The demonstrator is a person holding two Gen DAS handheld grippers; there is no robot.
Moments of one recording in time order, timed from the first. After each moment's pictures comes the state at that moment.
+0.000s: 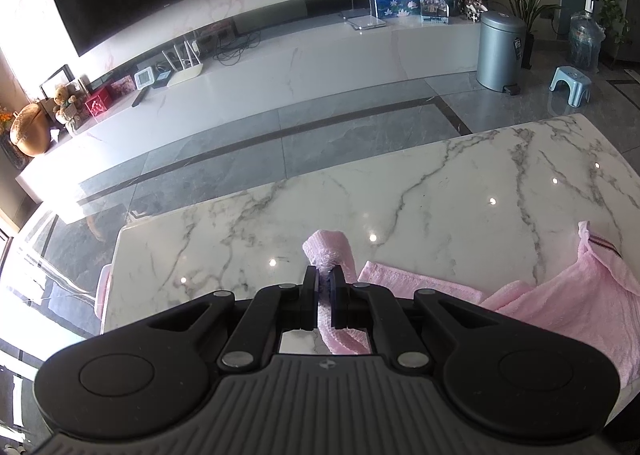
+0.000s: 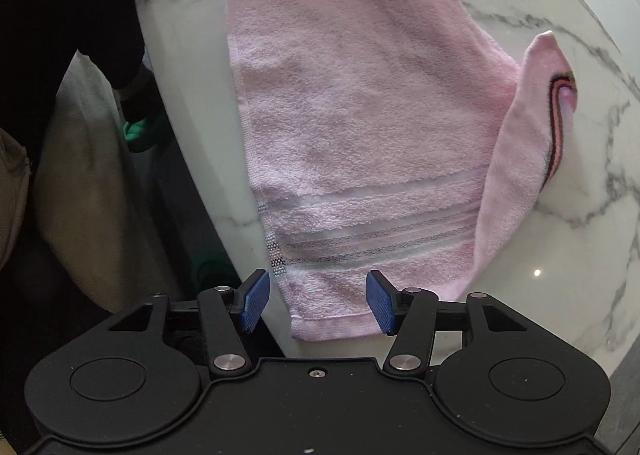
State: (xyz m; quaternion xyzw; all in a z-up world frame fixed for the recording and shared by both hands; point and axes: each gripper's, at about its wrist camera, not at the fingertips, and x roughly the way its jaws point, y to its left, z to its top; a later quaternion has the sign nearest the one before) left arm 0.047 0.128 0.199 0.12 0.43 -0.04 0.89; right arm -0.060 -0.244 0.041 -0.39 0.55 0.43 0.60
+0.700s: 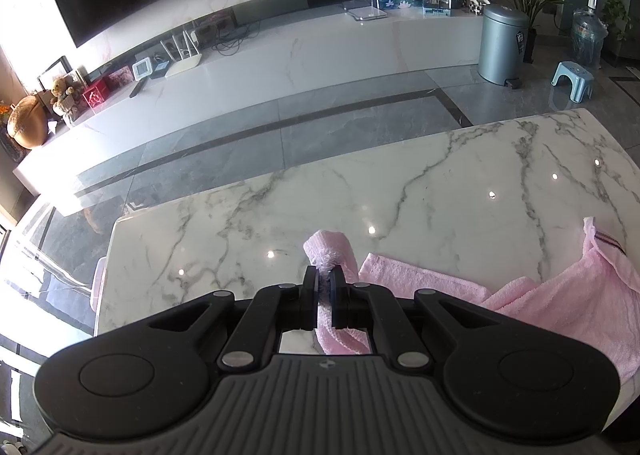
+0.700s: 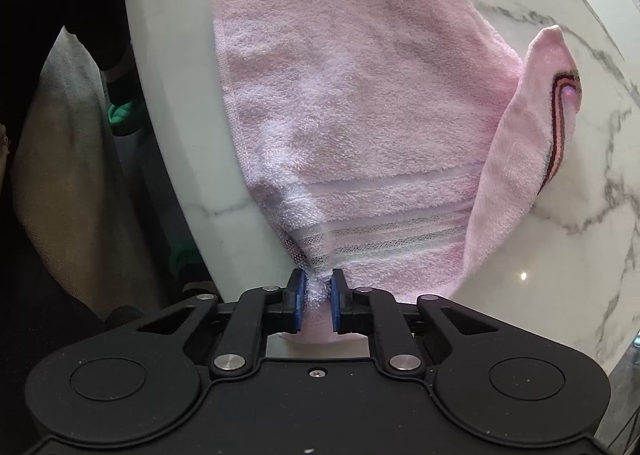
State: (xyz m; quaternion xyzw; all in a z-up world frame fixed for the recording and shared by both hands) left arm 0.054 0.131 0.190 0.12 0.44 -0.04 0.89; right arm -0.048 -0.255 0.037 -0.41 0.54 0.41 0.61
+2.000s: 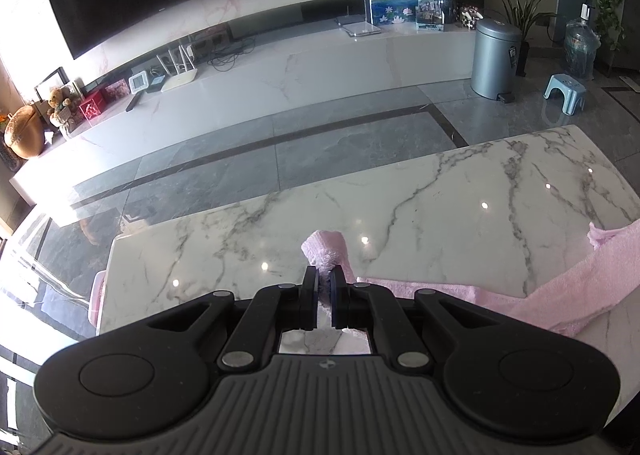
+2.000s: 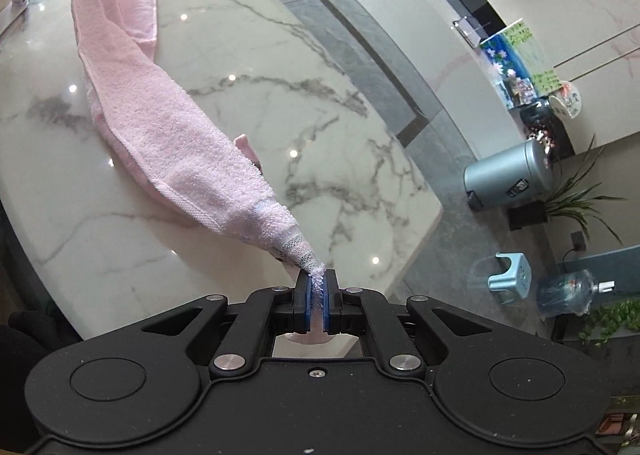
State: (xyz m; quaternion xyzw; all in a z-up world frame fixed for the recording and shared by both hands) left arm 0.064 0.120 0.210 0.11 0.43 -0.05 0.90; right arm 0.042 -0.312 0.227 -0.43 0.45 0.21 0.75
